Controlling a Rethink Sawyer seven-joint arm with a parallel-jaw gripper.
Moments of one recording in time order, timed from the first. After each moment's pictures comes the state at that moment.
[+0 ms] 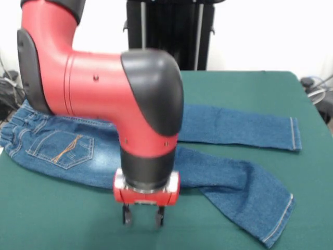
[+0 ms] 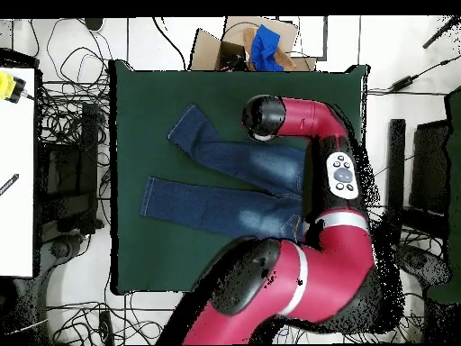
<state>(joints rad) -0.40 -0.18 0.28 0.92 -0.39 0.76 1.67</state>
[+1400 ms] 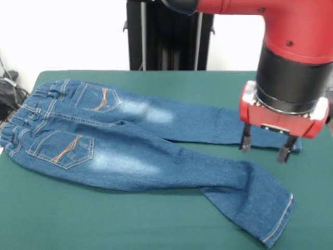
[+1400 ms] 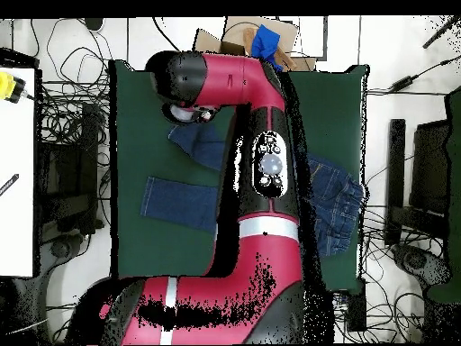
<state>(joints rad) -0.10 -0.37 0.10 0.92 -0.07 1.10 2.07</state>
